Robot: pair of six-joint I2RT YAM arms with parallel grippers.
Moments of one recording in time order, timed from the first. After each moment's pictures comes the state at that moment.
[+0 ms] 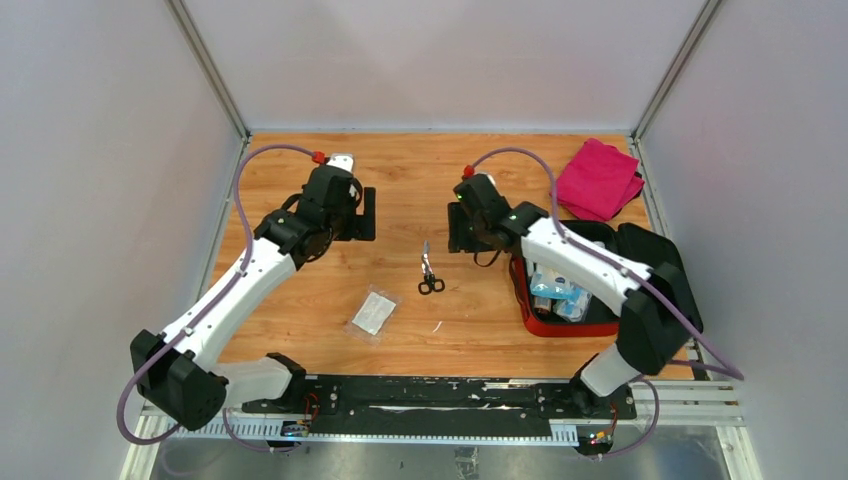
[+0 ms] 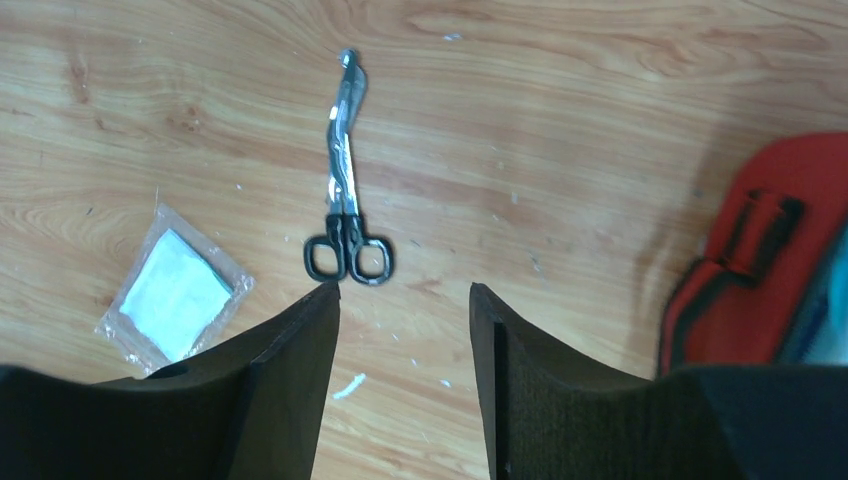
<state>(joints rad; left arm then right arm) -0.50 1.21 1.15 -0.68 -0.28 -0.32 0.70 1.48 1.20 -0.58 0.15 0.53</state>
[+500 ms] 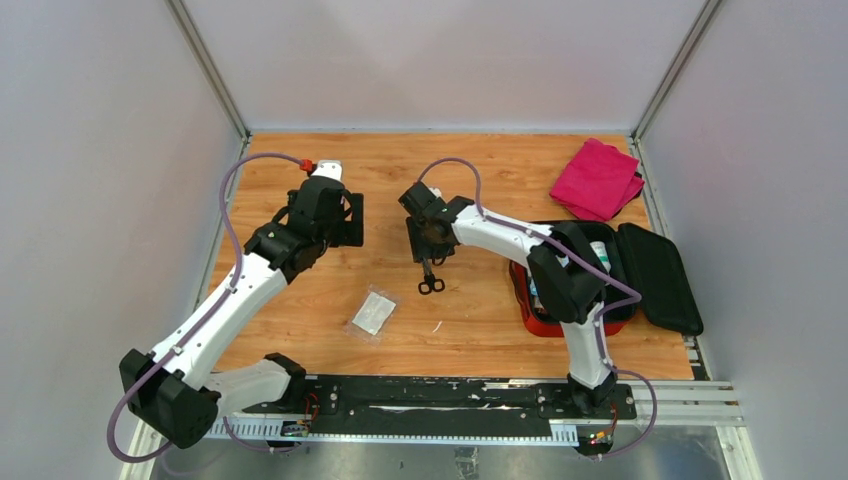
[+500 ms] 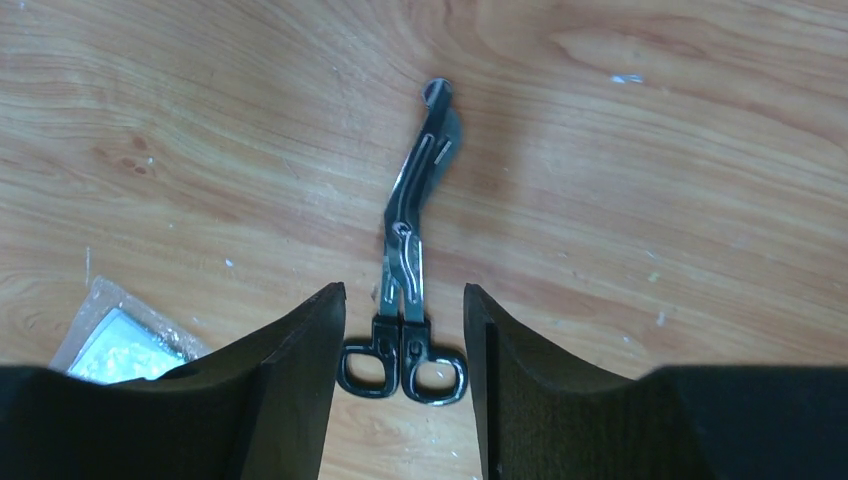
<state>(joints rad) -0.49 1.12 1.06 -0.66 -0.41 -0.28 0.81 1.99 1.53 -0.63 0.13 0.52</state>
